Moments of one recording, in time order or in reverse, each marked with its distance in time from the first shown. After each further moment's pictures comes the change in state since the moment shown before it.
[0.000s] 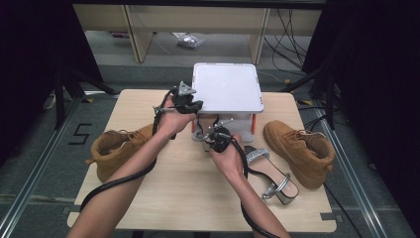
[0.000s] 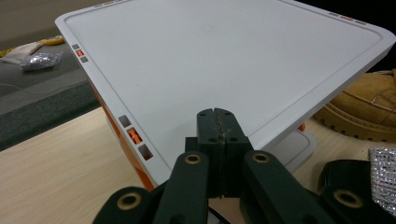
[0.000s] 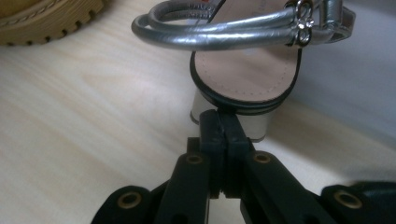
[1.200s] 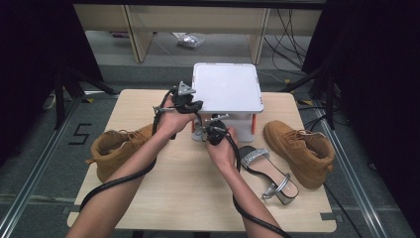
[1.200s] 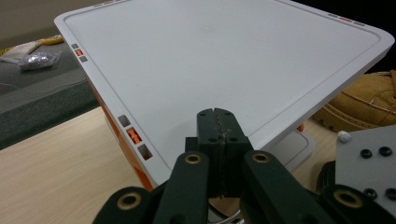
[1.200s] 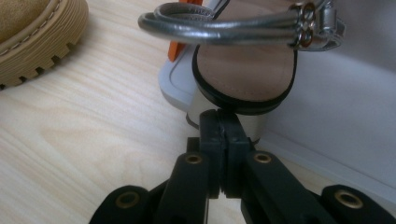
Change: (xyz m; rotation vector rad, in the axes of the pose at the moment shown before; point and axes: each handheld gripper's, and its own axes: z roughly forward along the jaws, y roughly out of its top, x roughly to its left) left arm 0.000 0.000 0.000 -0.003 -0.006 -0.006; right arm -0.004 0.020 0.028 -0.082 -0.067 -0.002
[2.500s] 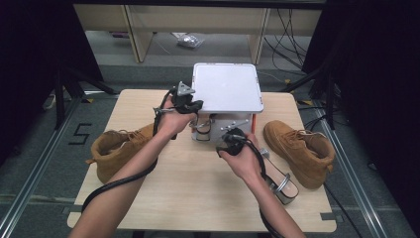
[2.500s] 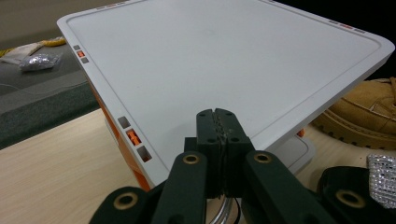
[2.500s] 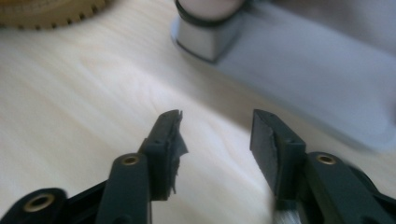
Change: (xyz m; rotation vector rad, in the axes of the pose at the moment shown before) left arm 0.001 -0.002 0.001 -0.017 0.003 -0.019; right arm -0.026 -0.033 -0.069 0.040 0.079 -0.072
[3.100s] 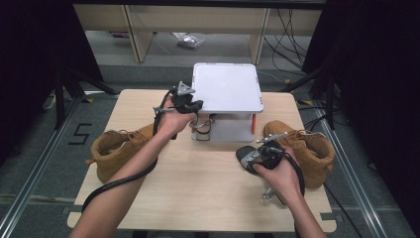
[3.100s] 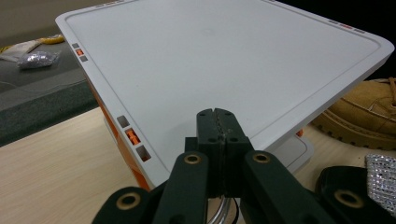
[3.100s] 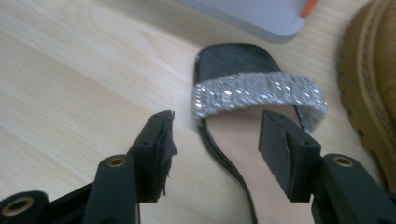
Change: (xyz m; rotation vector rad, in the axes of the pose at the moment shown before) left arm -0.001 0.000 0.001 -0.009 -0.004 -0.019; right arm -0.056 -0.062 -0.055 0.075 -0.056 0.054
